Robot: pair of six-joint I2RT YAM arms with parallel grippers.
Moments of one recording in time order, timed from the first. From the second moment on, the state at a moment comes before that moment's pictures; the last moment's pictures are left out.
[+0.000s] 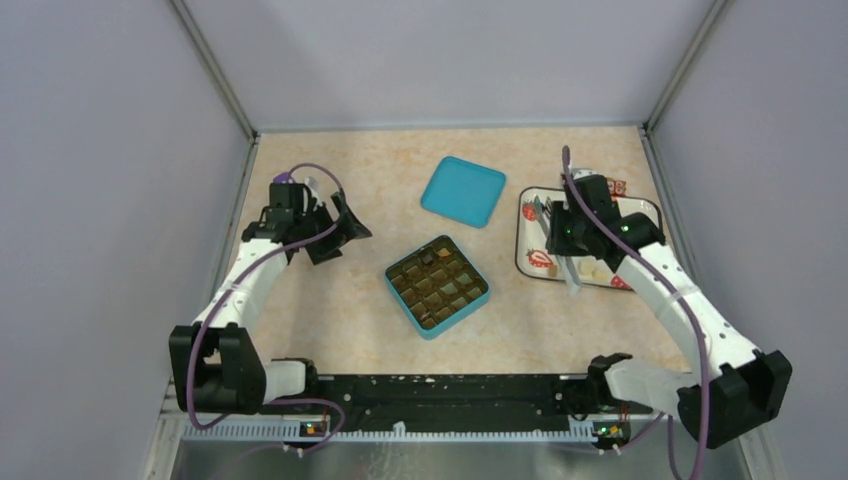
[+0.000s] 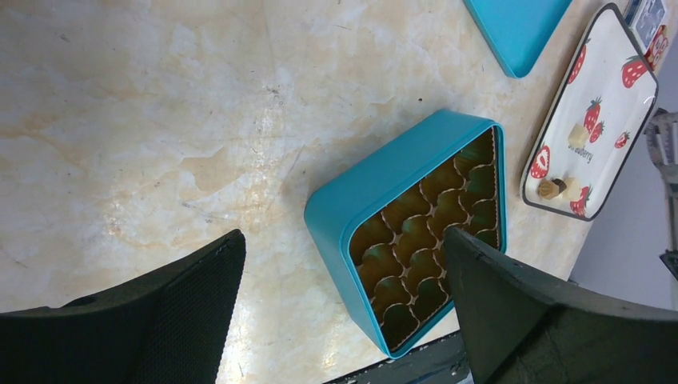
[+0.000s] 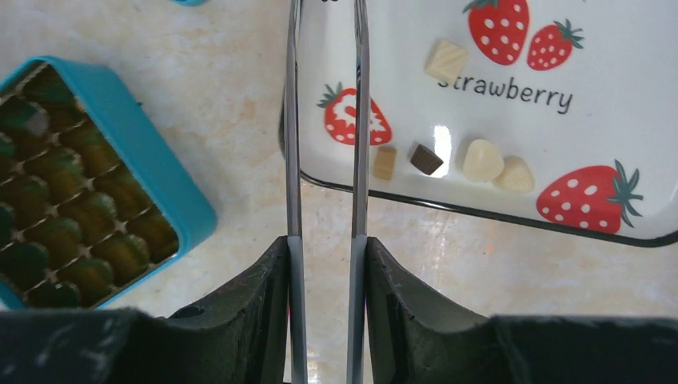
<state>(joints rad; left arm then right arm) -0.03 1.27 0.93 -0.54 0.39 -0.57 0.38 1.14 1.07 -0.84 0.21 0.34</state>
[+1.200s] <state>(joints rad) -0.01 1.25 1.00 -0.59 0.36 -0.60 0.99 1.46 1.20 -0.63 0.10 0.39</state>
